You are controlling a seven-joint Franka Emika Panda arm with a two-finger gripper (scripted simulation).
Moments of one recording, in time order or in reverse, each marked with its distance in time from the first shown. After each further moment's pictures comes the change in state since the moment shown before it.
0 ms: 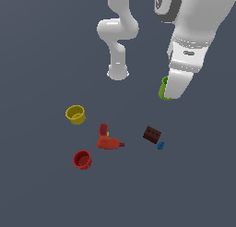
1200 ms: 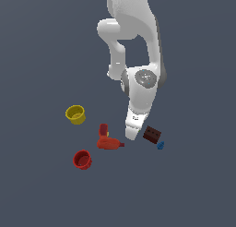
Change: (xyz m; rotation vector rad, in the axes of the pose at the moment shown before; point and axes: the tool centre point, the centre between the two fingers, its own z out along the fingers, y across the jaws) arm -0.081 0.039 0.239 0.000 -0.001 0.003
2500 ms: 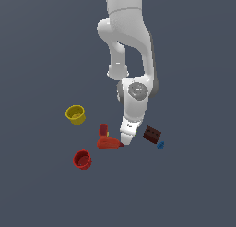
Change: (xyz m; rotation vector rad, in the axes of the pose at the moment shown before) arm -0.016 0.009 0.050 0.001 0.000 0.000
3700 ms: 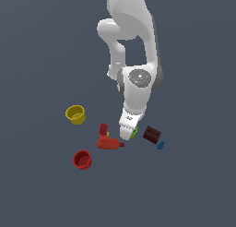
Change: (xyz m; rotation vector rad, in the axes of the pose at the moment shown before) arm -0.001 0.003 -0.055 -0.001 -0.002 0.036
